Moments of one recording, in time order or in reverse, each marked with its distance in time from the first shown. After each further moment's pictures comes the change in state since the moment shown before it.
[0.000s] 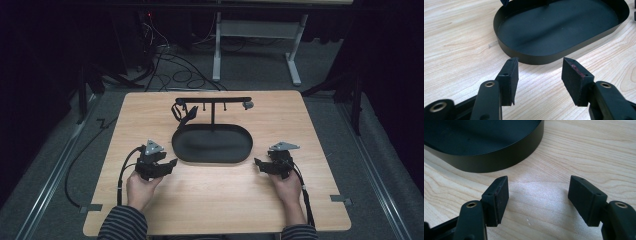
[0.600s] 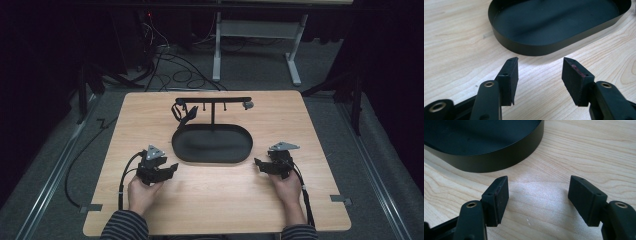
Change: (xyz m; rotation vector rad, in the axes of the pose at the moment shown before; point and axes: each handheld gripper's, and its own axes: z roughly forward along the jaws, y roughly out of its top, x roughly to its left) left arm -0.004 -0.014 0.006 0.015 -0.006 -0.014; right arm 0.000 0.000 0.000 0.002 -0.002 0.001
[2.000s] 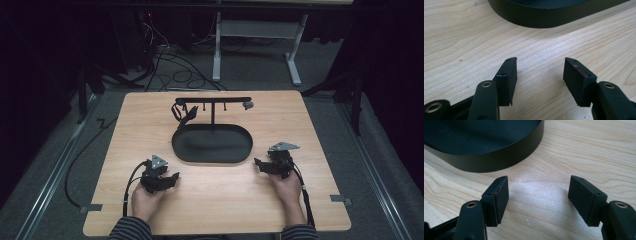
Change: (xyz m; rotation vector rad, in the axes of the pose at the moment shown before) left arm -0.004 -0.032 0.024 0.056 0.036 -0.020; right arm 0.000 0.000 0.000 0.000 -0.001 -0.003
